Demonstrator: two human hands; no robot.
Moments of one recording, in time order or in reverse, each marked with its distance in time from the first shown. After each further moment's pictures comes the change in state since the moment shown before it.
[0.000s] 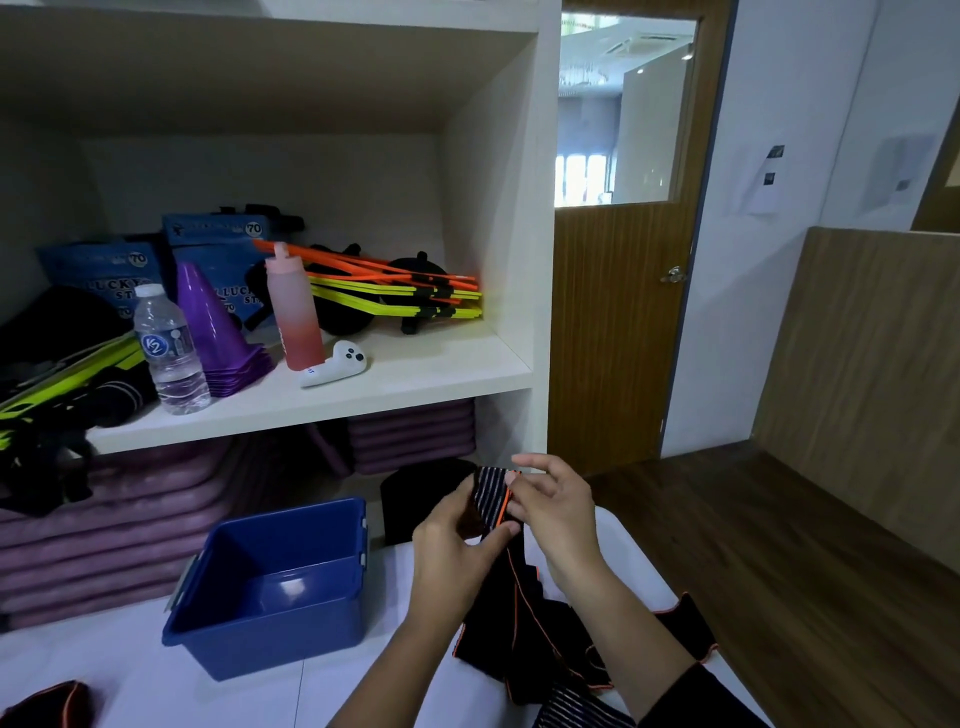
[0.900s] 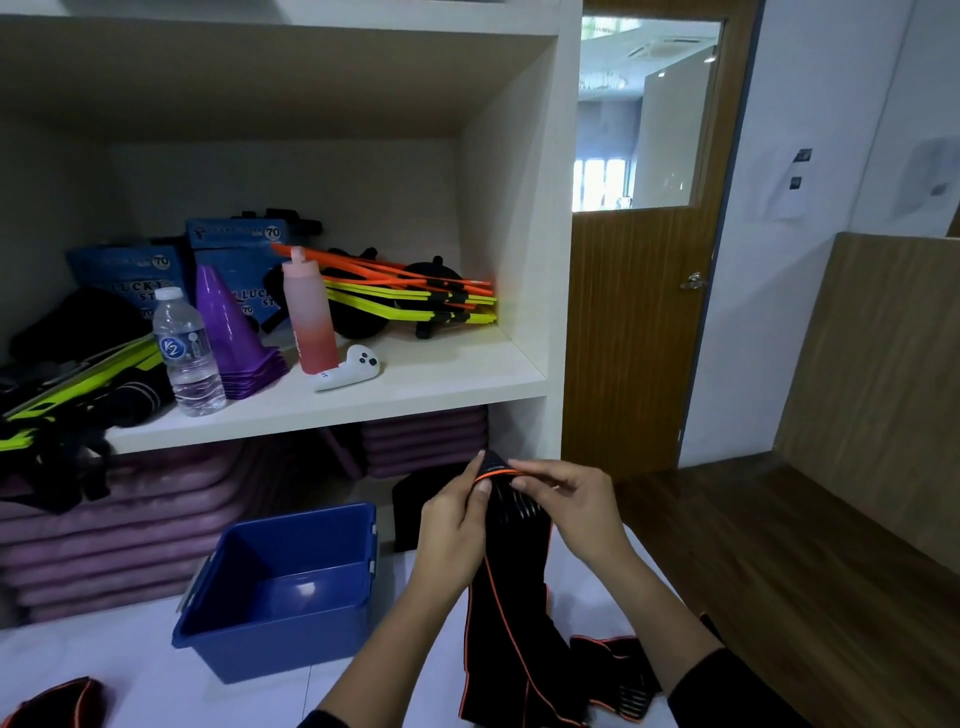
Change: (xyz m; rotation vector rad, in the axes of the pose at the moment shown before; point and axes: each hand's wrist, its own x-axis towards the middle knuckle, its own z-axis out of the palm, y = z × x) left_hand 0.033 0.003 -0.008 0.063 -0.103 -0.059; right_hand 0.028 -0.010 -0.019 -0.329 -0.248 -0.337
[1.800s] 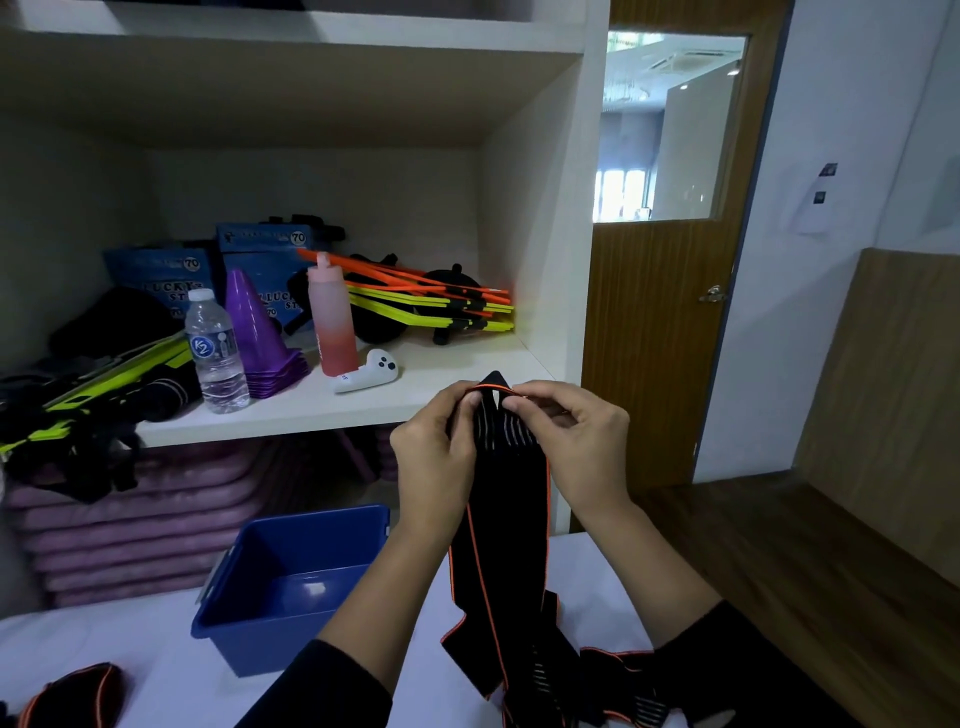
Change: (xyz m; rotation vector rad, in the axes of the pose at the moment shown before) left_hand 0.033 0.056 -0.040 0.000 0.467 0.308; right_hand 0.031 -0.073 0.013 -0.125 0.245 -0.419
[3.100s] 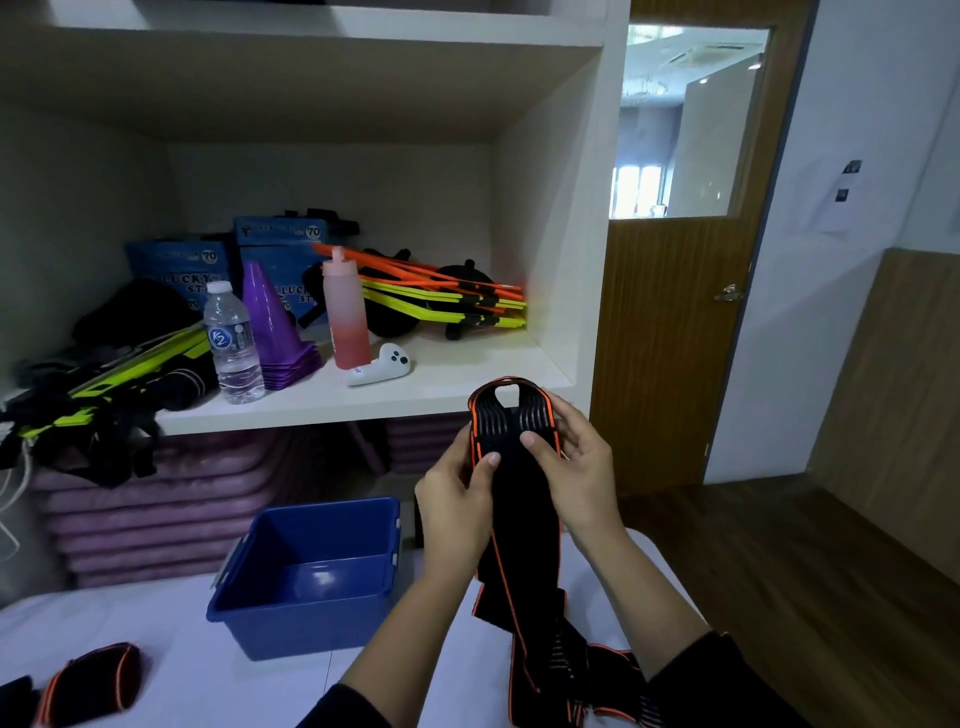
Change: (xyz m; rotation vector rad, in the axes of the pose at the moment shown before) left_hand -0.042 -0.020 0.005 -0.094 -0.159 -0.386; right_hand -0.028 0.024 0.014 0.342 -0.090 0.404
